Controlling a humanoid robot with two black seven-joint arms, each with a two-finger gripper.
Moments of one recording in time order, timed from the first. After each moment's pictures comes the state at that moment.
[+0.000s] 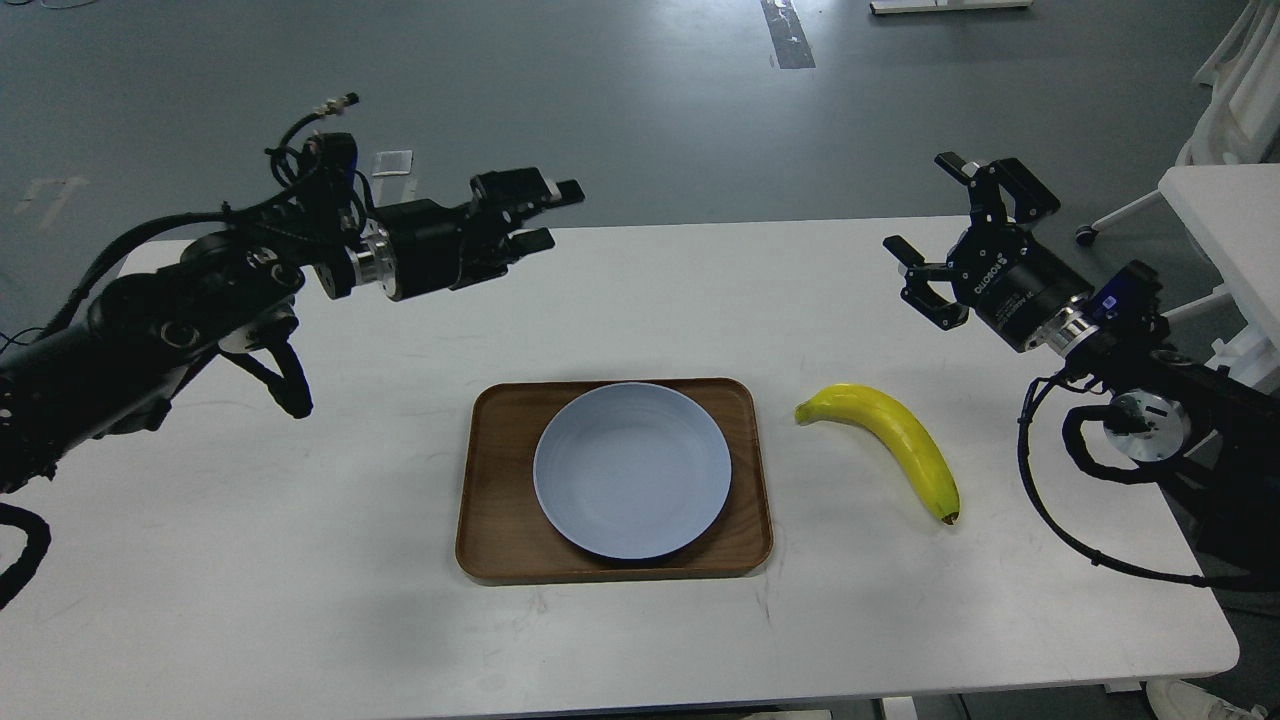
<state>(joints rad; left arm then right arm) -1.09 0.40 -0.22 -0.71 0.41 -0.49 -0.47 0.78 -0.60 0.43 0.88 -0.22 0.49 0.49</state>
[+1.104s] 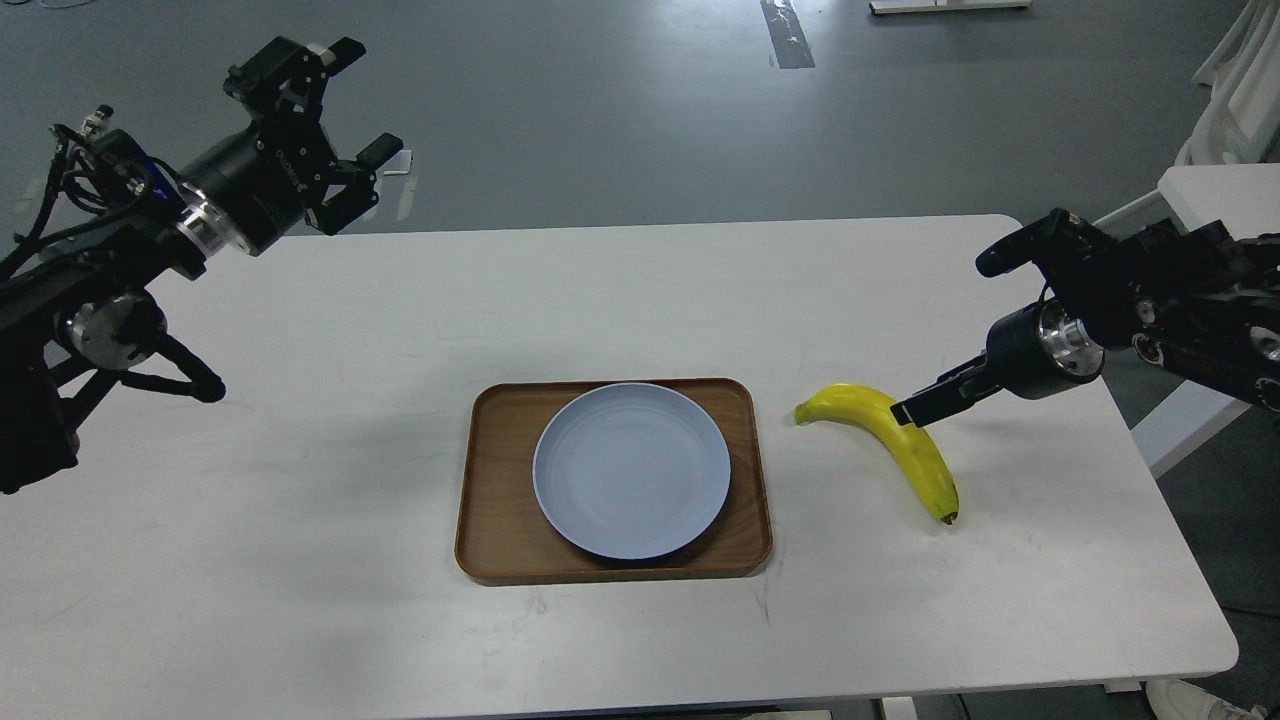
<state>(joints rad) -0.95 0.54 -0.43 -0.78 0.29 -0.49 -0.47 1.34 -0.59 -0.48 0.91 -1.43 0.49 0.49</state>
